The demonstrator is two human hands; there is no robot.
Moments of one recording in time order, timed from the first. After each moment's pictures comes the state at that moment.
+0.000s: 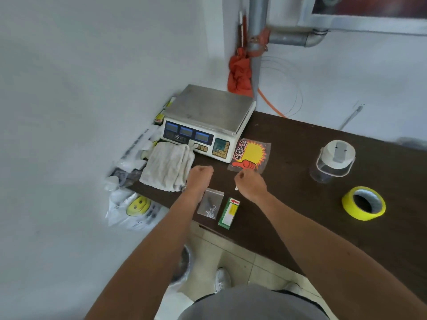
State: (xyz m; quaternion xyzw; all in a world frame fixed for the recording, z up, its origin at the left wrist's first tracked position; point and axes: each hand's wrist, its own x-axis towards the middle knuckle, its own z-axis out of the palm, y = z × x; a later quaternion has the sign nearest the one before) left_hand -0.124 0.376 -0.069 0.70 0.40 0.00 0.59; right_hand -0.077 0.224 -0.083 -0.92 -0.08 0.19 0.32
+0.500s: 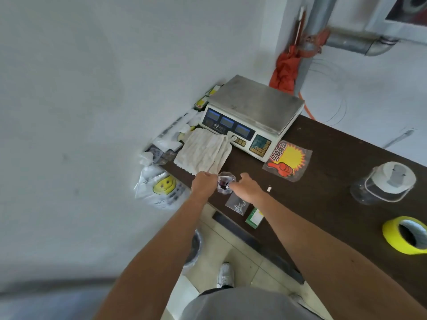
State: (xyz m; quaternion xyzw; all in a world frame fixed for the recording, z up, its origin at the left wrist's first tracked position) left_hand -0.190 0.450 -0.090 0.73 0.47 0.00 0.49; right_hand -0.119 0.325 -0.088 -0.86 -0.09 0.39 0.32
